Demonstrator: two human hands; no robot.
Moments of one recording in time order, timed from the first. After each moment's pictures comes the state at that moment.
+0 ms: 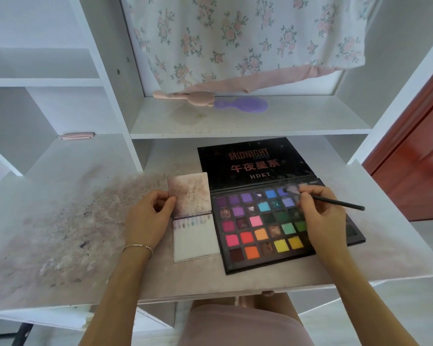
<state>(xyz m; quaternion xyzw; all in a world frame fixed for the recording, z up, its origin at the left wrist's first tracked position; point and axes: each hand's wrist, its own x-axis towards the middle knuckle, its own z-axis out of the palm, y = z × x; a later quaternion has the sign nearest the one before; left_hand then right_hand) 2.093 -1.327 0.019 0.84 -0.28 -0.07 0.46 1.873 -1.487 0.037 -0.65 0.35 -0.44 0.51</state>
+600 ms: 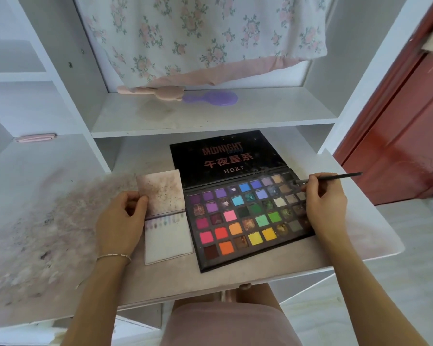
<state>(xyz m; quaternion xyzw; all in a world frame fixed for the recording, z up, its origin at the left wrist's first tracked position) 2.082 -1.333 0.015 0.85 -0.27 -0.02 0.45 1.838 -1.538 0.022 -0.67 0.50 -0.45 0.30</state>
